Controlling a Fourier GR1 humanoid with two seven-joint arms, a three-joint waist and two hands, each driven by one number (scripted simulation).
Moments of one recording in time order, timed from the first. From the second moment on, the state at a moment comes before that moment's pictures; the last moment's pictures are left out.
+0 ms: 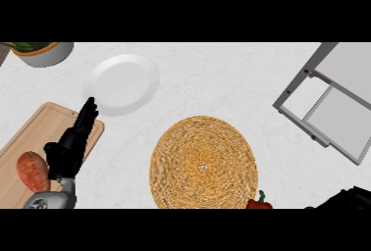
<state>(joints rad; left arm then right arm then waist) -0.07 0.18 -0.02 -1.48 -0.05 0.08 0.01 0.38 -0.85 0.17 -2.40 0.18 -0.11 0.04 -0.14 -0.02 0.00</state>
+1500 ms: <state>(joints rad) -0.15 0.13 -0.09 -1.46 -0.09 0.04 0.02 0.23 -1.08 -1.00 -1.80 -0.50 0.37 -0.04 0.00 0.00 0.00</state>
